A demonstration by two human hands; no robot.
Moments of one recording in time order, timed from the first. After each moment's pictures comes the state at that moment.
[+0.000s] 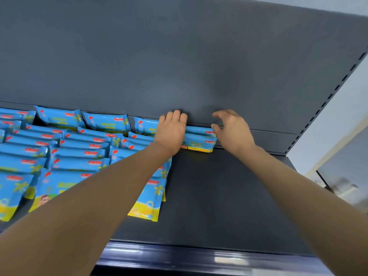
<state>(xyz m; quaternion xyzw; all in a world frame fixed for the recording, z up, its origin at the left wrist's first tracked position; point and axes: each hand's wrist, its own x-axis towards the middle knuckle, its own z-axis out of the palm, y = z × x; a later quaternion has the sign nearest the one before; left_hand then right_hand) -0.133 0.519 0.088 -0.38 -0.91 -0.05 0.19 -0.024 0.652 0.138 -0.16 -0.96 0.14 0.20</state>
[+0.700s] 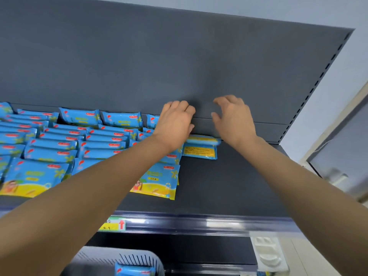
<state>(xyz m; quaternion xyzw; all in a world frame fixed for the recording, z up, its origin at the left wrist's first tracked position) -0.069 0.446 0.153 -0.45 -0.85 -0.15 0.23 0.024 0.573 0.186 -0.18 -0.95 0.03 0.25</state>
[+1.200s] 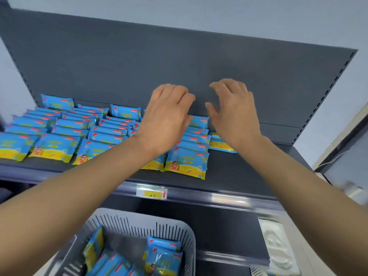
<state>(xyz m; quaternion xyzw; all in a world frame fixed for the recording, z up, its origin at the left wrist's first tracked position) 0.016 0.271 0.217 -0.45 -0.79 -0.16 0.38 0.081 0.417 0.235 -0.07 -0.93 0.01 0.37</state>
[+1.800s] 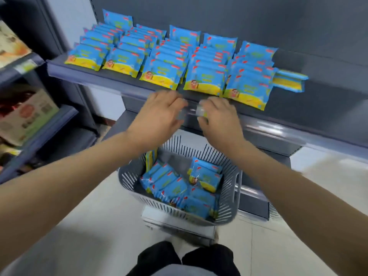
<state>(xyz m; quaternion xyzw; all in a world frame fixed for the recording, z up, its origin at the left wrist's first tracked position) 0.082 0.079 0.075 -0.42 -0.87 -0.12 0.21 0.121 0.254 0.063 0.03 -0.98 0.08 0.17</state>
